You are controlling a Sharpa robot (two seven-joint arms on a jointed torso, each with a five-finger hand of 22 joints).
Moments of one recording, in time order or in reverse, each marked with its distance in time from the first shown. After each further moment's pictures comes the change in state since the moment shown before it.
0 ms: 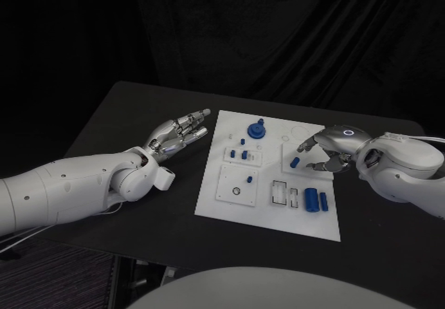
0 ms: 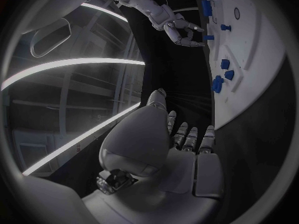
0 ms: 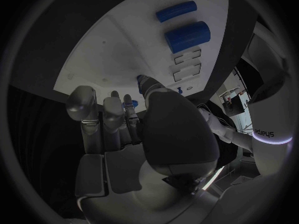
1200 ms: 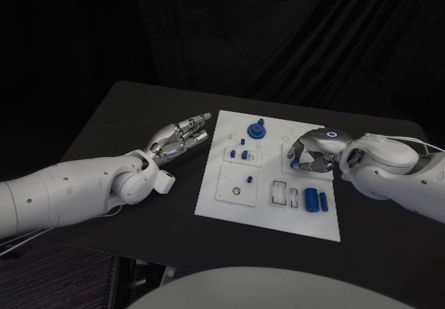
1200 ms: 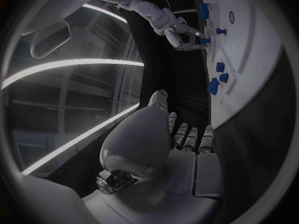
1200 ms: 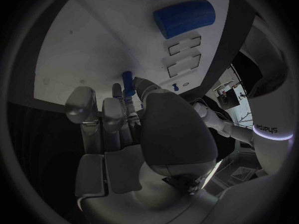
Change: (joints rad) left arm -0.018 0.003 0.000 -0.008 -0.014 0.010 0.001; left_hand 0.025 0.008 0.018 -0.010 0.018 -0.031 0.009 -0.004 -0.003 -0.001 0.019 -0.004 -0.001 -0.004 0.018 0.000 0.001 0.000 0.000 -0.017 0.000 -0.003; right arm -0.024 0.093 0.000 -0.071 0.082 -0.015 0.055; right_hand 0.024 0.032 0.090 -0.071 0.000 0.157 0.044 0.056 0.025 0.224 -0.016 0.019 -0.006 0.013 0.006 0.017 0.015 0.000 0.011 0.004 0.024 0.000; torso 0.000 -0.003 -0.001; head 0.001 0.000
